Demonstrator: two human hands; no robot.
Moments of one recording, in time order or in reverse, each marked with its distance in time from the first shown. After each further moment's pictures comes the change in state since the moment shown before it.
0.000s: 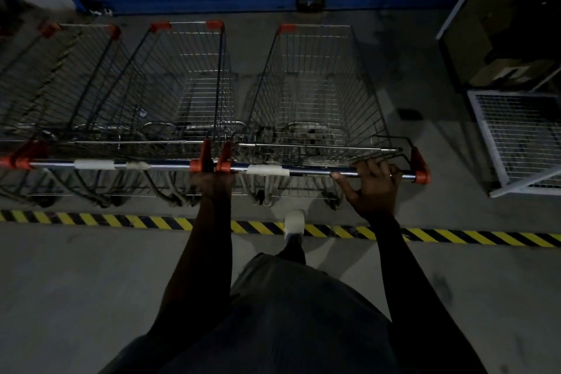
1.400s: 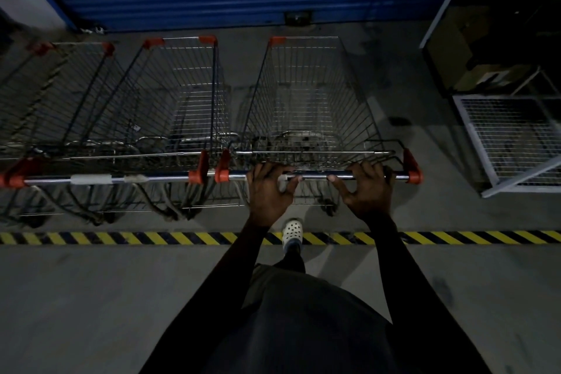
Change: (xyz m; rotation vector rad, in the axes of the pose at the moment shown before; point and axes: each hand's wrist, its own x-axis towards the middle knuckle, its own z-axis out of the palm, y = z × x) left_hand -0.040 -0.086 -0.009 1.631 -0.607 1.020; right_hand 0.003 -0.005 0.001 -0.010 -0.094 0.059
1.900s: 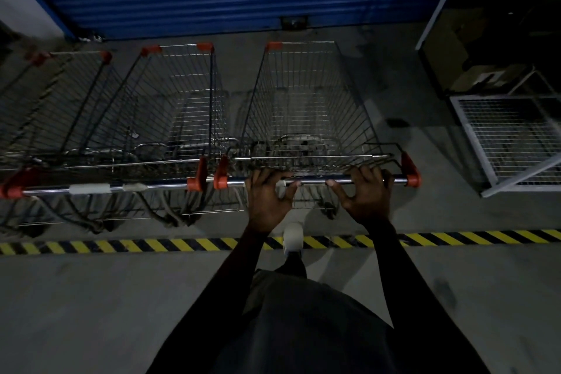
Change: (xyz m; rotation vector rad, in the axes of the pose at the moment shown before) left_hand 0.001 -0.004 0.003 0.022 -0.025 -0.012; right_hand 0.000 -0.002 -0.002 0.006 -0.016 0.020
